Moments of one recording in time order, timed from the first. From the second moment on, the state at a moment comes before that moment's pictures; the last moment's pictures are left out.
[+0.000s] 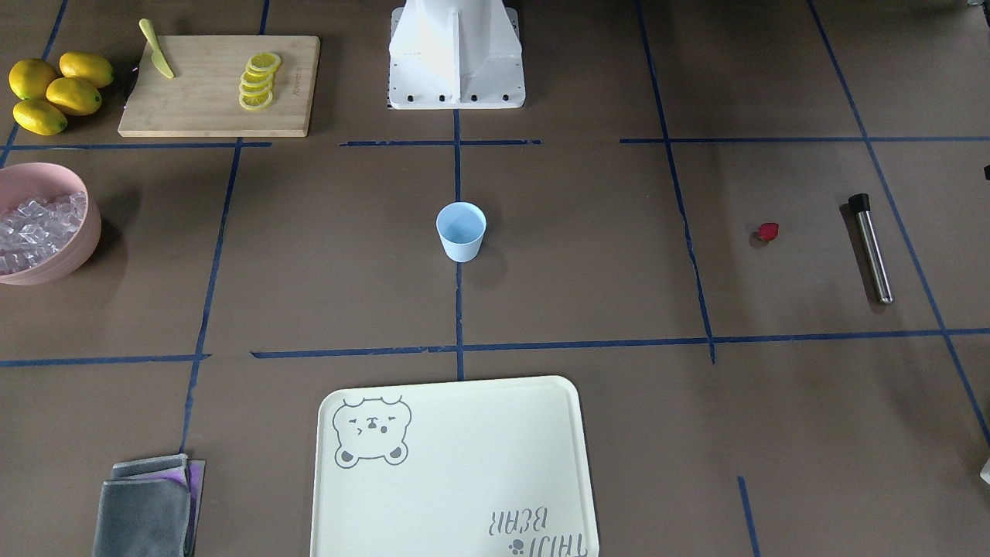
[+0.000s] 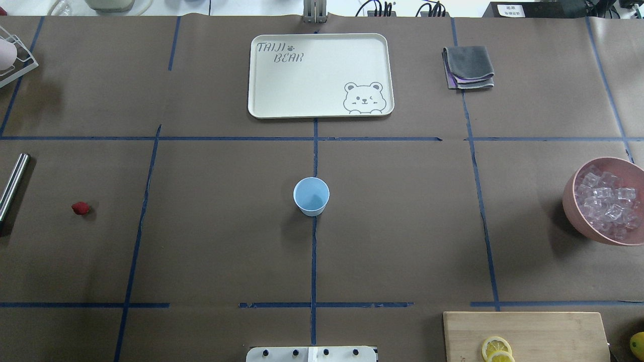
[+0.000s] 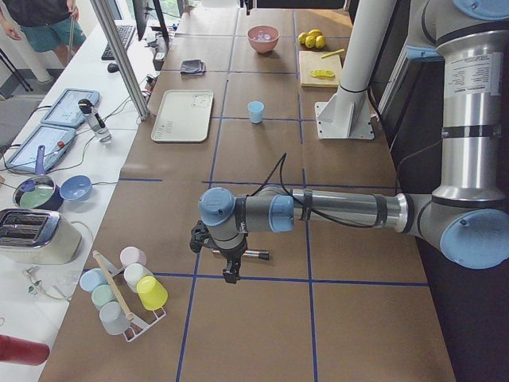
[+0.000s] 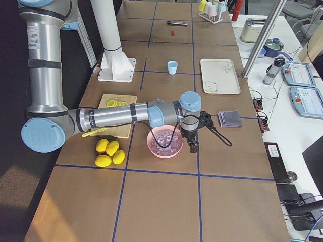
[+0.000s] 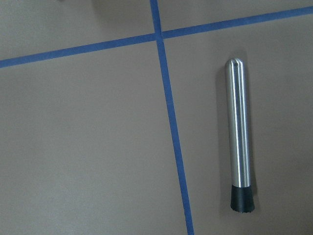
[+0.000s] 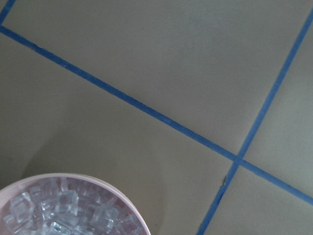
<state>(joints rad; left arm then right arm) -1.50 -1.49 -1.69 -1.46 -2.35 0.17 1.35 -1.61 1.75 -1.40 2.26 -0.16</state>
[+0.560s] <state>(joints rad) -1.50 -1.49 -1.69 -1.46 -2.35 0.17 1.18 -1.69 1.80 -1.25 2.25 -0.01</state>
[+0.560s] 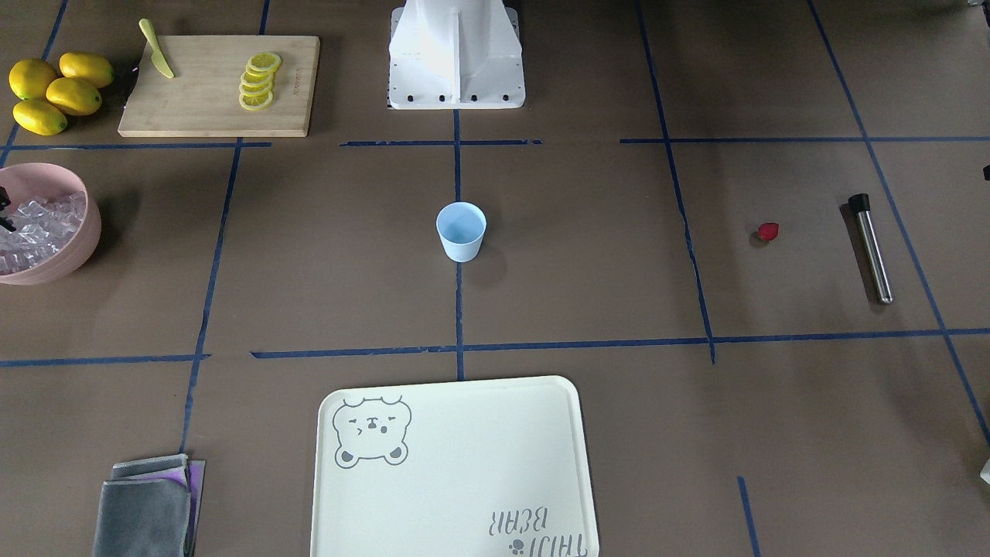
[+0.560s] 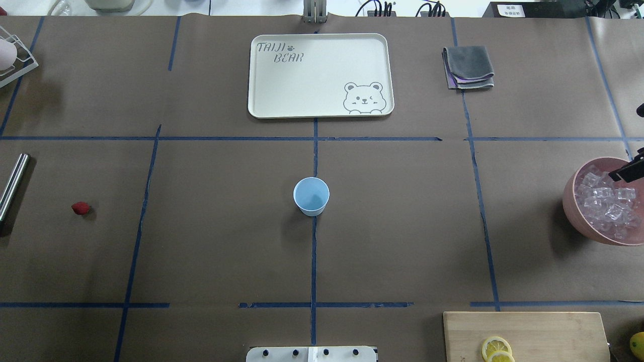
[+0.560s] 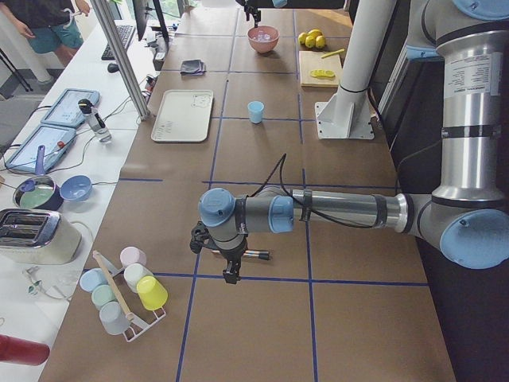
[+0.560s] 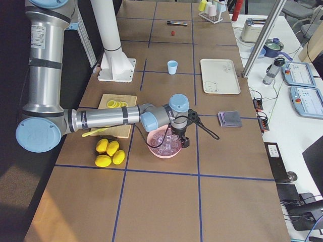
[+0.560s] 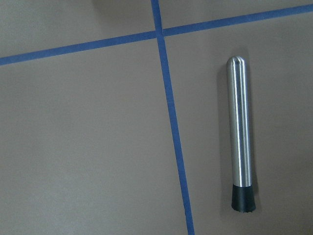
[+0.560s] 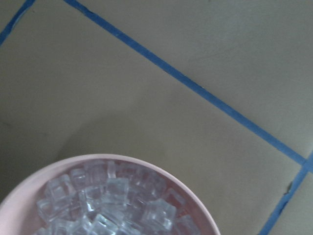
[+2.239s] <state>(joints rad) -1.50 -1.49 -1.69 -1.46 -2.35 0.17 1.08 -1.73 1.79 -1.26 2.23 0.04</state>
